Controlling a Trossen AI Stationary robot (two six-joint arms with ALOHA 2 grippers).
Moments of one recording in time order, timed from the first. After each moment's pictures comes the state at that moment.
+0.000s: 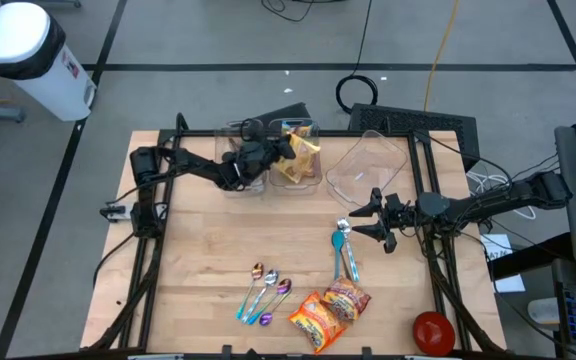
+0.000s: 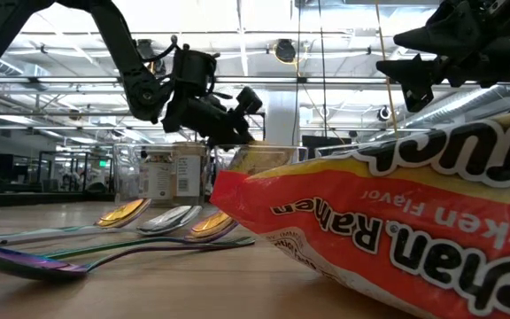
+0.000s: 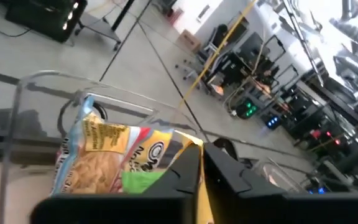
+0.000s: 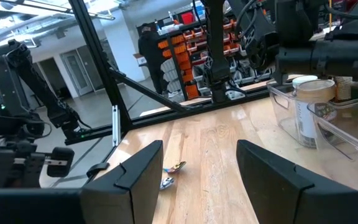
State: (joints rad) left arm 0.39 1.94 0.89 0.98 -0.46 -0.77; right arm 0.11 0.77 0.11 0.73 0.00 0.30
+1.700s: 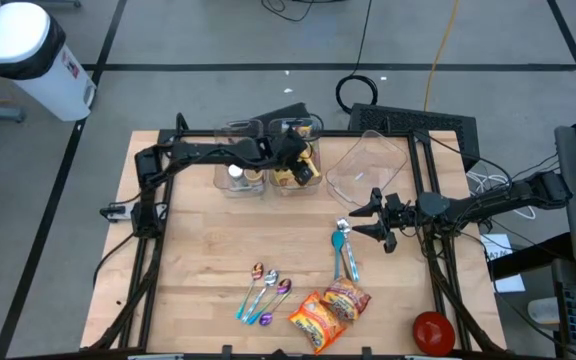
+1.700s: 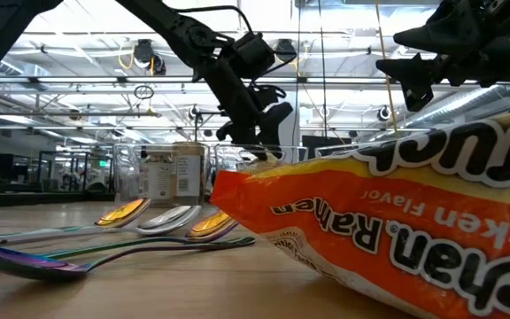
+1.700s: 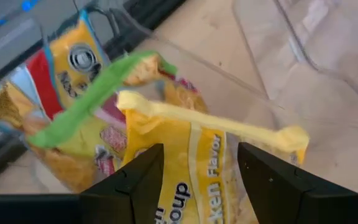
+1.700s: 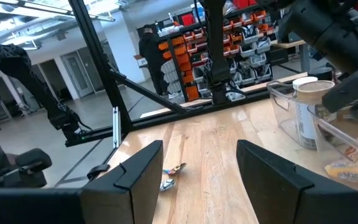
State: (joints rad) left arm 0.35 1.98 1.45 -0.26 -0.19 -0.22; right arm 0.11 0.77 0.11 0.74 0.00 0.30
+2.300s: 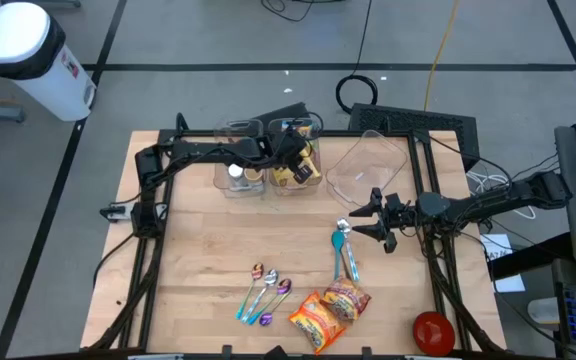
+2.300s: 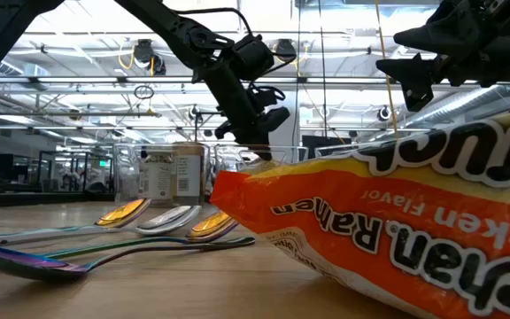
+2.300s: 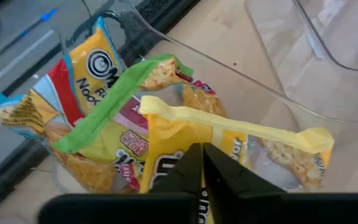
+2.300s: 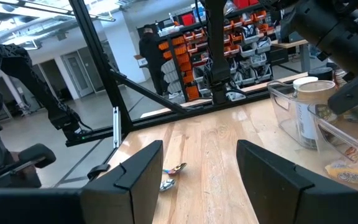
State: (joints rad) left arm 0.36 1.98 1.45 -0.26 -0.23 -0.17; right arm 0.11 0.77 0.11 0.74 0.00 0.30
